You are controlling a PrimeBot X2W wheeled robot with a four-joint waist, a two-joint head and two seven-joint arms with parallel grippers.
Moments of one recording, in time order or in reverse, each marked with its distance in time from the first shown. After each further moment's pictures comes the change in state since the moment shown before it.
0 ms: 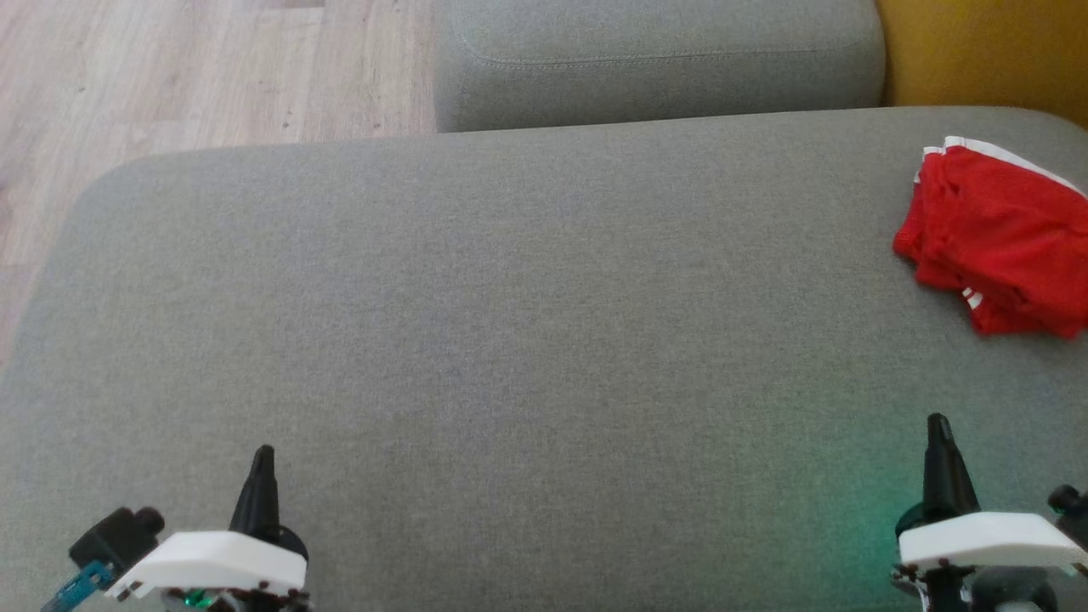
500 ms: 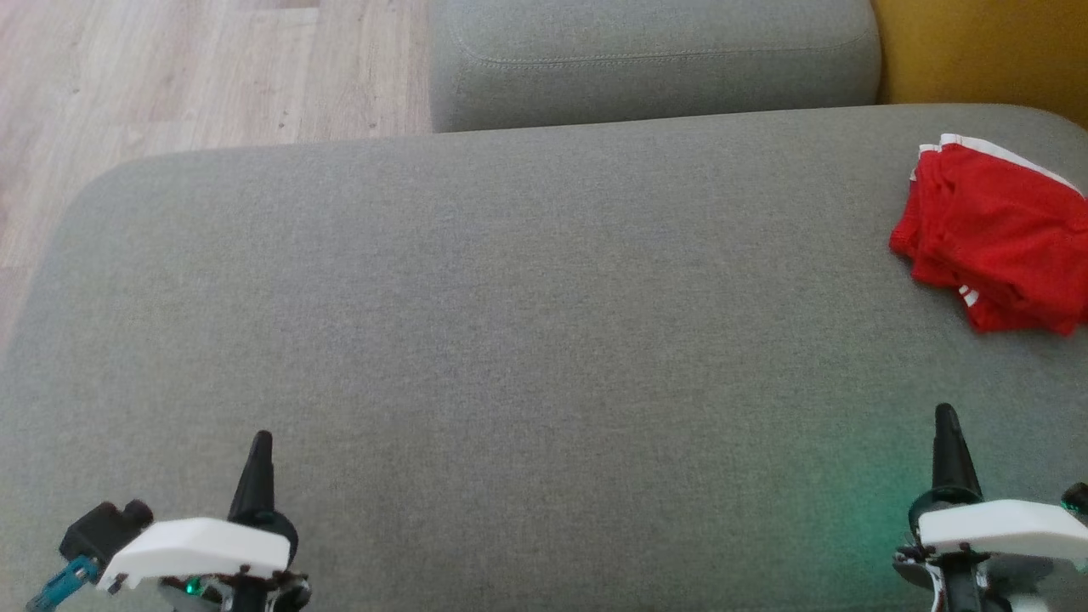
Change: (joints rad) left arm -0.022 0.000 0.012 -0.010 -0.168 -0.012 0.043; right arm -0.022 0.000 -0.012 -0.005 0.180 0.000 0.040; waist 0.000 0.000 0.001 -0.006
